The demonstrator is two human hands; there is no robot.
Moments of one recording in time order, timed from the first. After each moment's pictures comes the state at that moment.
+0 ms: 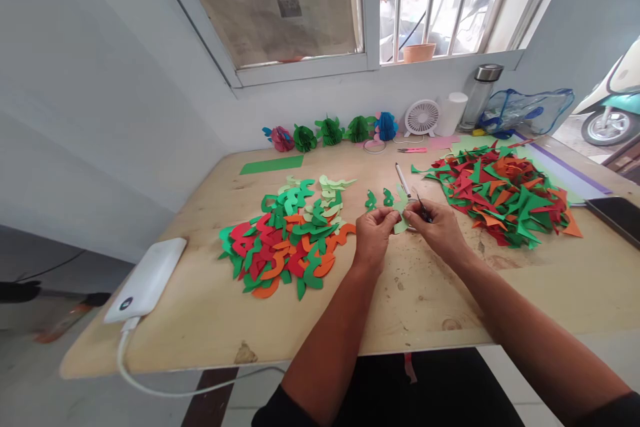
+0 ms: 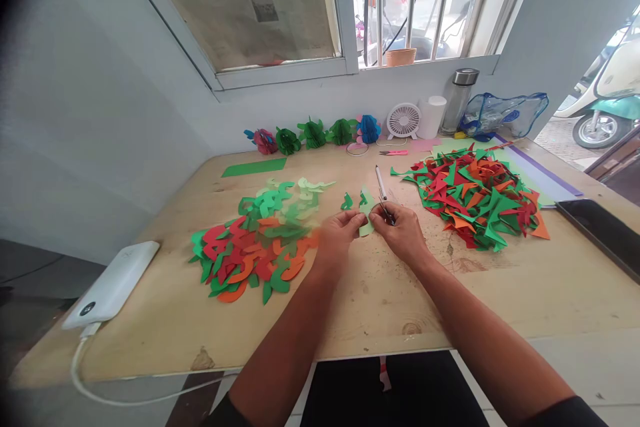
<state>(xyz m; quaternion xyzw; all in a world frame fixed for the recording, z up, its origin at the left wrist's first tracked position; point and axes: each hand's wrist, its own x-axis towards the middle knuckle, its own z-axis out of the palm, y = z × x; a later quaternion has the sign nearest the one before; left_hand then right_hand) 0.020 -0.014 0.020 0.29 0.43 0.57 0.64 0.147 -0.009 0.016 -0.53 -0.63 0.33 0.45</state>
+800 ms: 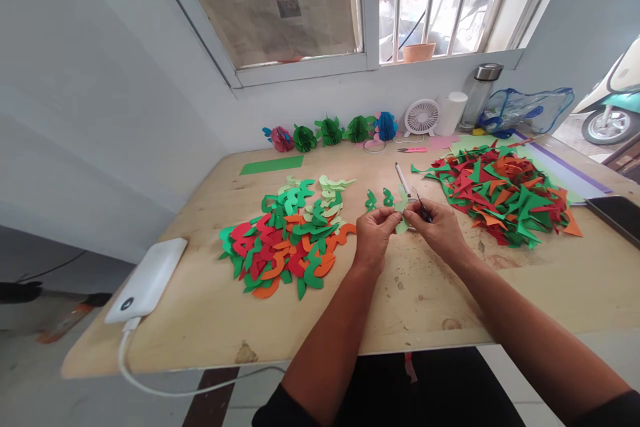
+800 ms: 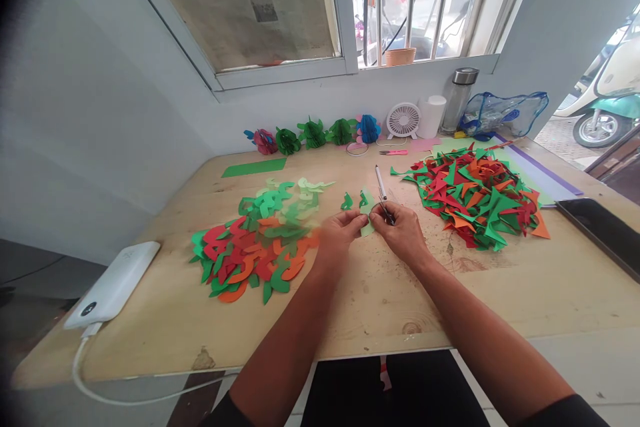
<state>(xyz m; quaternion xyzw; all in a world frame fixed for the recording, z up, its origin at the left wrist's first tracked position) 0.020 -0.013 0.016 0.31 0.45 0.58 0.61 0.146 -0.011 0.018 -0.54 -0.64 0.31 0.45</state>
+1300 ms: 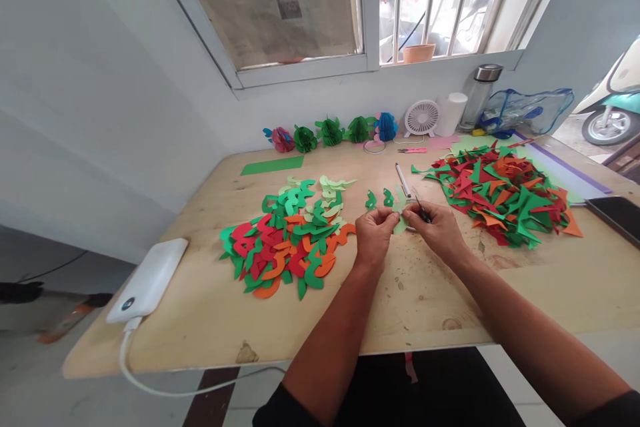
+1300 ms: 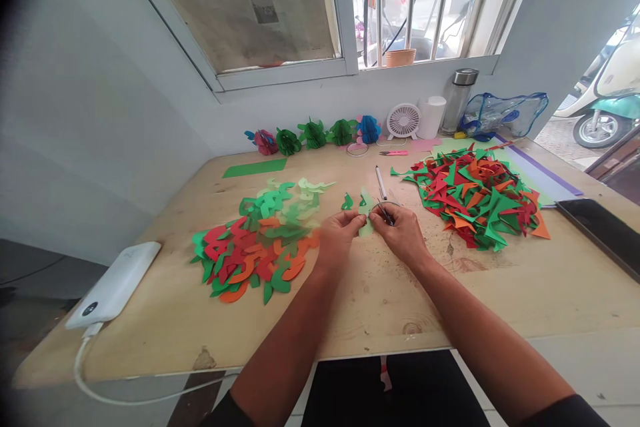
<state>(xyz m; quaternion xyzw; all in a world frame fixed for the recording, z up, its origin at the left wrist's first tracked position) 0.020 -0.015 0.025 0.31 0.46 0.58 0.59 0.147 -0.009 0.013 -0.53 -0.63 0.33 0.45</state>
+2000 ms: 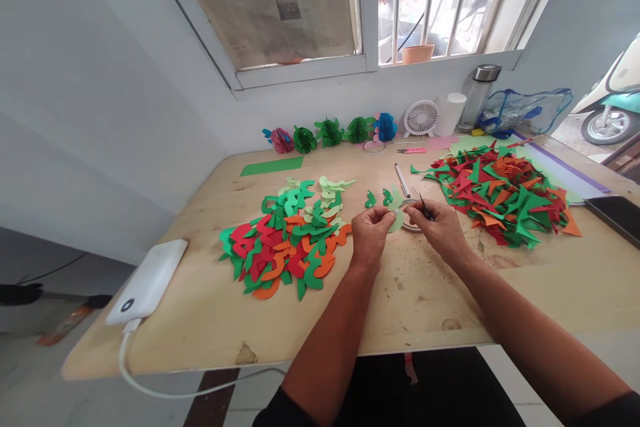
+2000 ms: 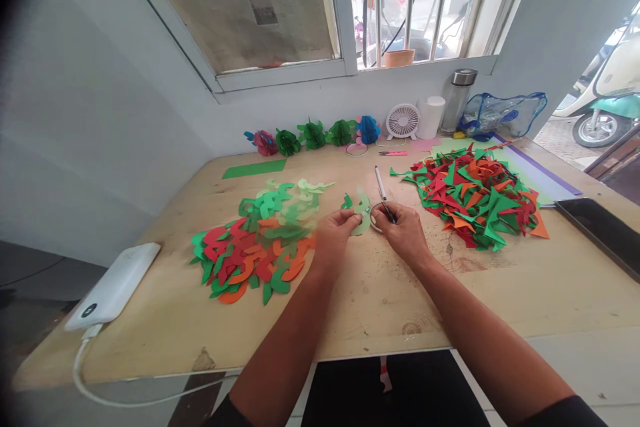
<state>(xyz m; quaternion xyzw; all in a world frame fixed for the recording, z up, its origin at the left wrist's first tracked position) 0.016 -0.013 0.028 0.31 0.48 0.59 0.57 0.146 -0.011 0.023 -0.56 -0.62 0.31 0.46</state>
